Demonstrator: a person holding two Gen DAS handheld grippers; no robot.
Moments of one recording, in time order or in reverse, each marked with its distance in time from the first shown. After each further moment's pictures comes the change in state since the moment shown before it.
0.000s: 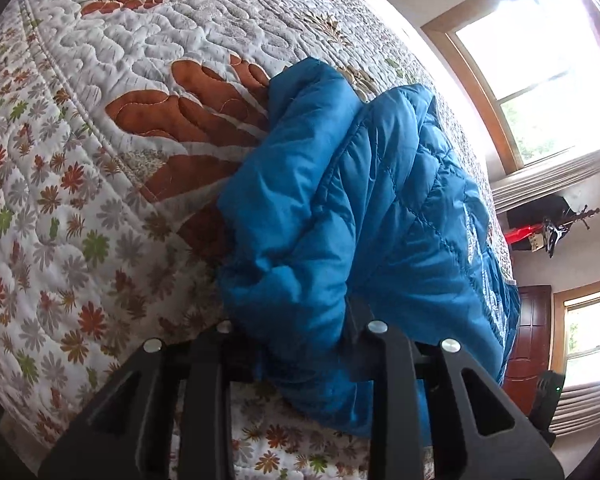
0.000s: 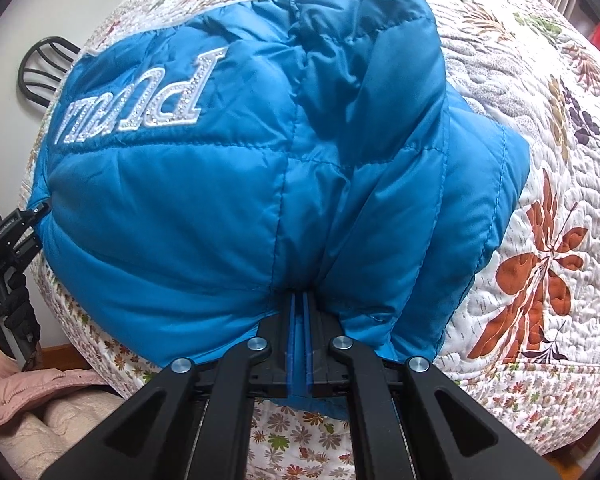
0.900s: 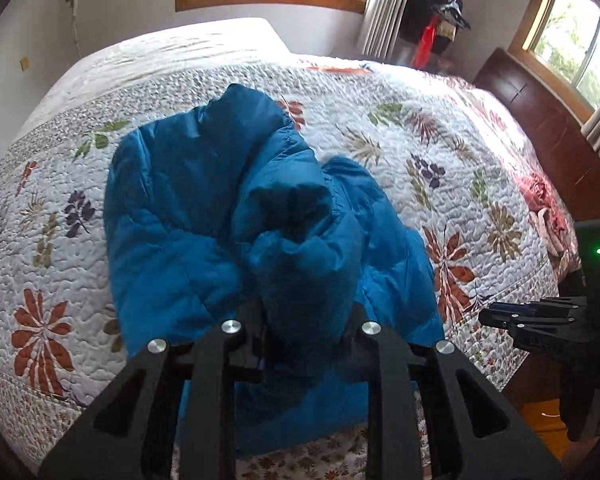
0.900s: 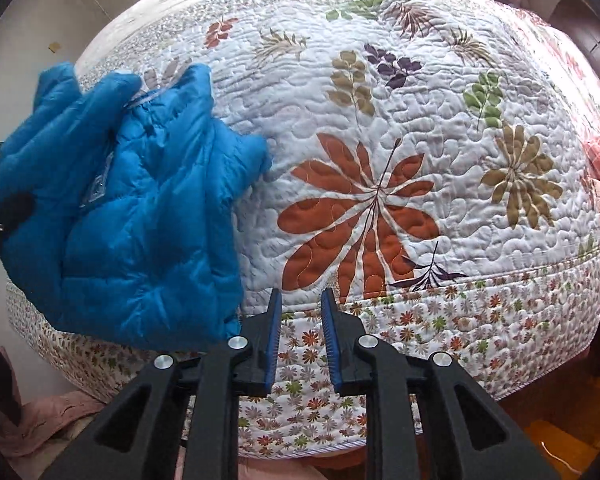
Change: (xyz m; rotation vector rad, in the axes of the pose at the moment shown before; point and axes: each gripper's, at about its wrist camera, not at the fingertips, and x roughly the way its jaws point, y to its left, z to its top) left arm 0.030 -0.315 -0.129 0.919 0.090 0.065; right arm -0.086 -0.107 -0.075 0.313 -0.141 -0.098
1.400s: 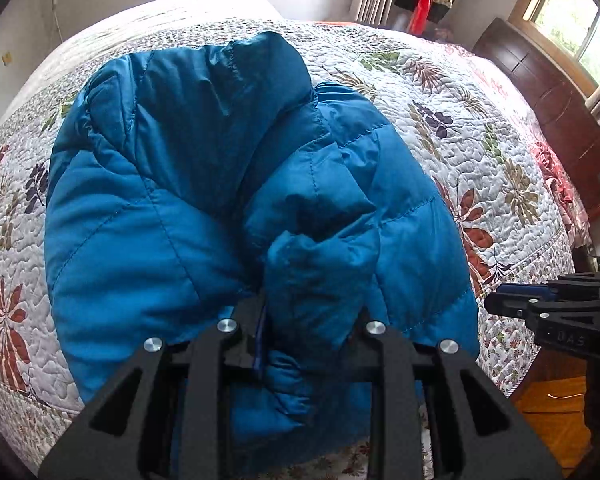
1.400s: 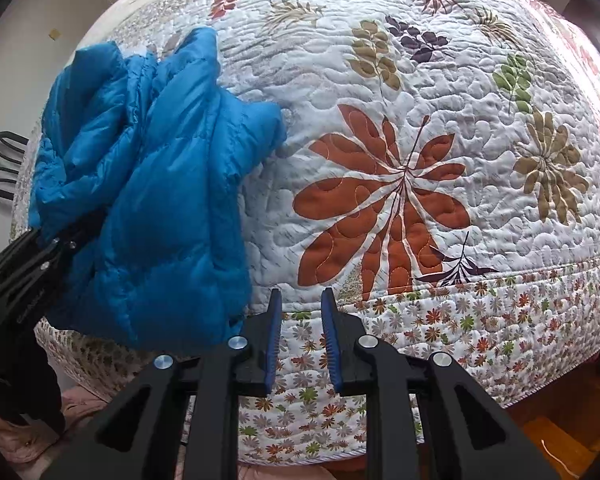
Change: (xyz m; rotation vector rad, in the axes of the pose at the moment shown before) left arm 0.058 -0.017 -0.022 0.020 0.090 -0.007; right arm 0.030 0.013 0.006 -0.027 0.063 0.012
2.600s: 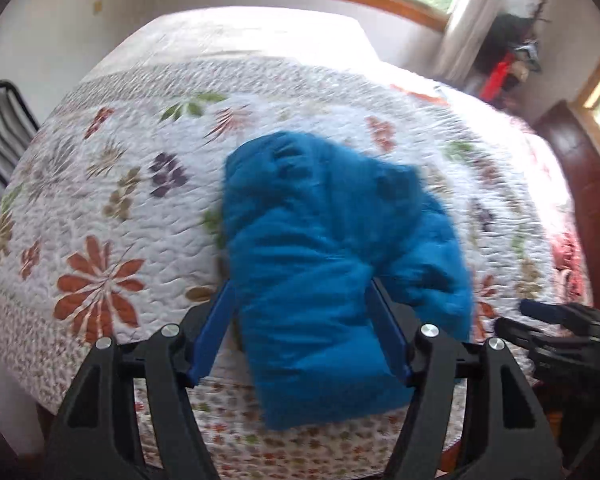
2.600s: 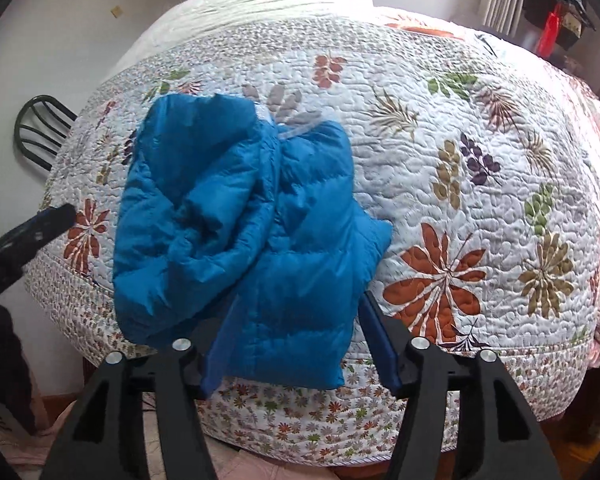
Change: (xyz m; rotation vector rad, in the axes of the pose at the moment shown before) left arm -0.114 0.094 0.023 -0.299 -0.036 0.150; right arm -0.089 0.107 0.033 -0.223 -0.126 0.041
